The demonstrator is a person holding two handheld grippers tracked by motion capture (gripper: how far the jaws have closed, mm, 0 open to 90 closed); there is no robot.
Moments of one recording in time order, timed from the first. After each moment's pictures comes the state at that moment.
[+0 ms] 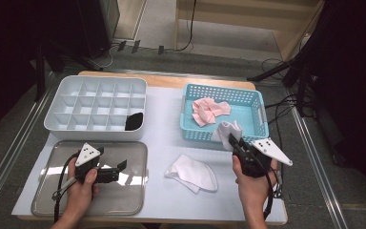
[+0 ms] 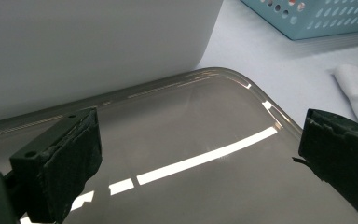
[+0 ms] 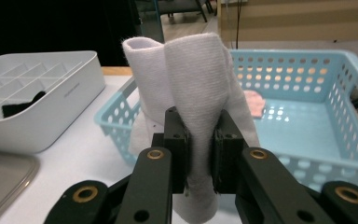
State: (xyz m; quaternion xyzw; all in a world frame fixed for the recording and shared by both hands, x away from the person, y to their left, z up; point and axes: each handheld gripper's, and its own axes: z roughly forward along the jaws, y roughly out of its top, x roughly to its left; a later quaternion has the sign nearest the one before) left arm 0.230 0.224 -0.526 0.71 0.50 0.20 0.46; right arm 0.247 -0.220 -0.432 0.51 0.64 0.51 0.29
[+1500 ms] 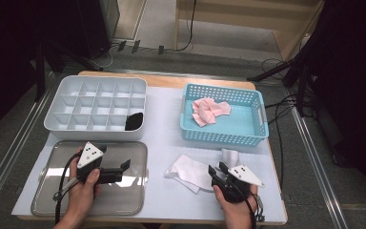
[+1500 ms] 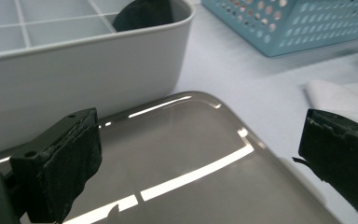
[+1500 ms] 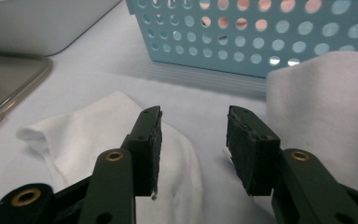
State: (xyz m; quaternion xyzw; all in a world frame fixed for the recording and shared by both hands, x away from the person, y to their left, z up) left arm 0.222 0.205 -0.503 0.71 0.47 0.22 0.47; right arm 0.215 -0.195 -0.511 0.51 0.70 0.46 0.23
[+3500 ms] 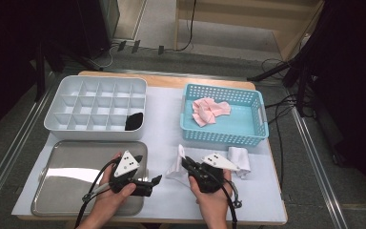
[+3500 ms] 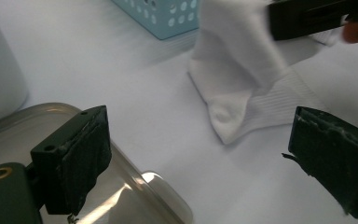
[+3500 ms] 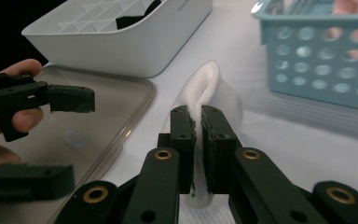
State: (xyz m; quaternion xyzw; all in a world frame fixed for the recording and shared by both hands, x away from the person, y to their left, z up) left arm 0.213 0.128 -0.505 0.78 0.39 0.15 0.47; right arm 0.229 -0.124 -0.486 0.46 0.72 0.51 0.12
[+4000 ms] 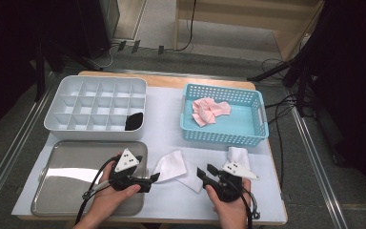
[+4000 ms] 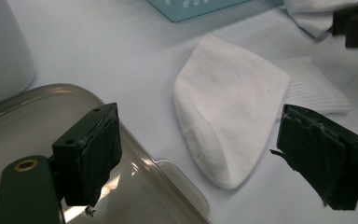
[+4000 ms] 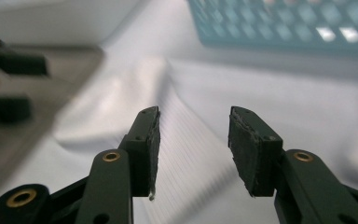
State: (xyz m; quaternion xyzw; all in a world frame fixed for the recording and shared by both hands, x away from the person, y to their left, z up) left arm 0.221 0.132 -0.510 0.78 0.41 0.14 0.45; right arm 0.211 -0.179 -0.502 0.51 0.71 0.47 0.13
